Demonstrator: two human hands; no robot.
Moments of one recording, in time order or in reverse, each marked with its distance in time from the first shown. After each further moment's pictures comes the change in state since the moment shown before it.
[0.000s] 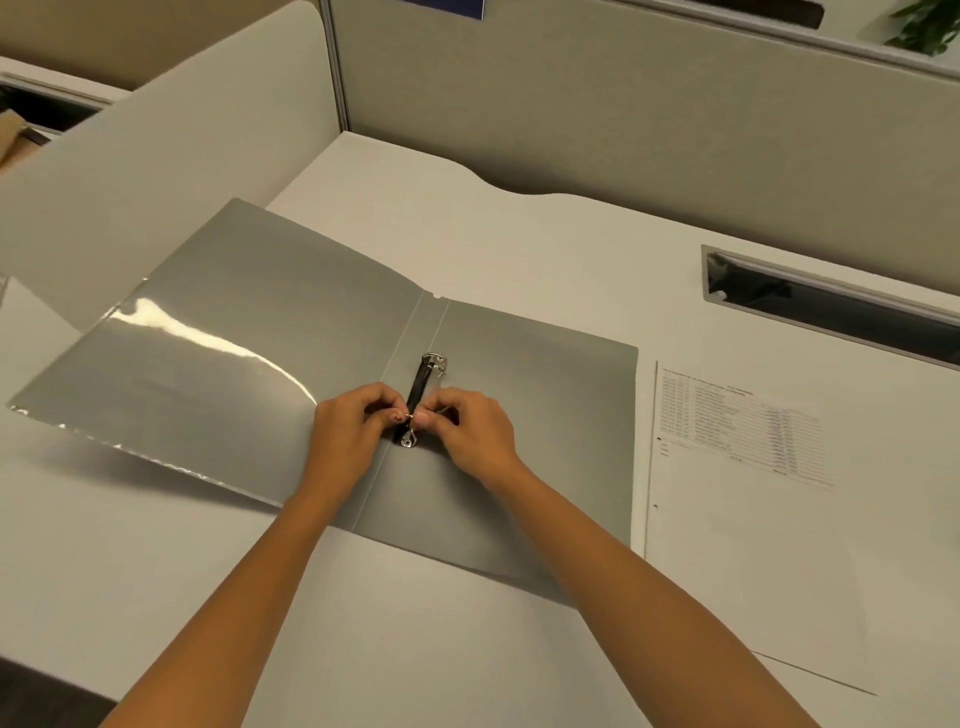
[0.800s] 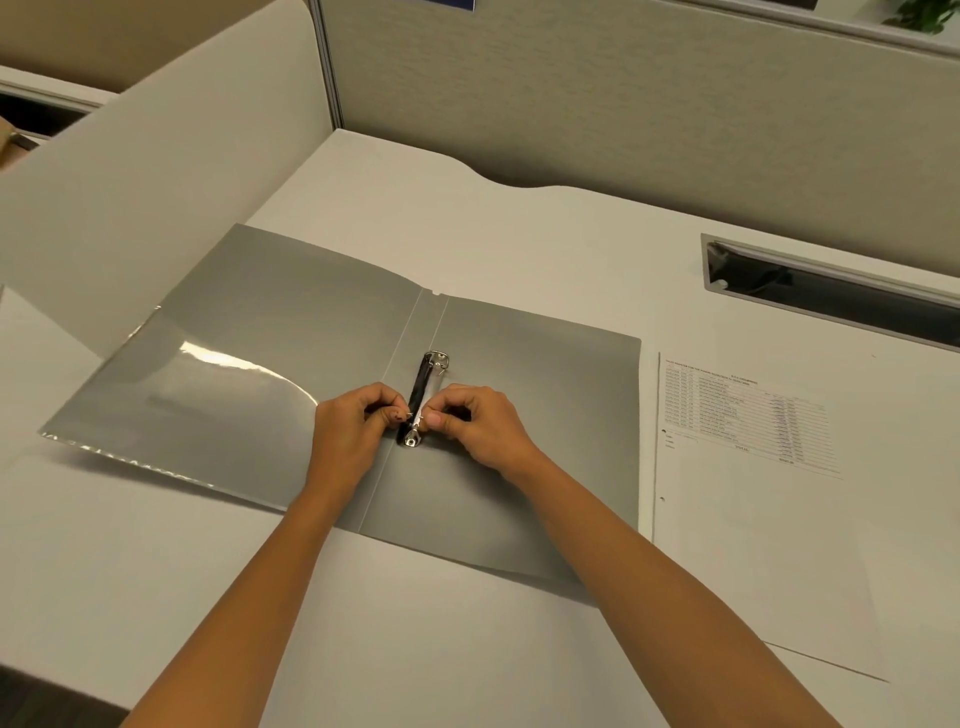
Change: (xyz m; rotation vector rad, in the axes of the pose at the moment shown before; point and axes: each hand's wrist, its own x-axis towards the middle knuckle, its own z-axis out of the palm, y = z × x) left_hand 0.002 -0.007 0.001 -0.054 0.023 0.005; right_hand 0.005 0.011 -0.010 0.155 -0.104 -0.118
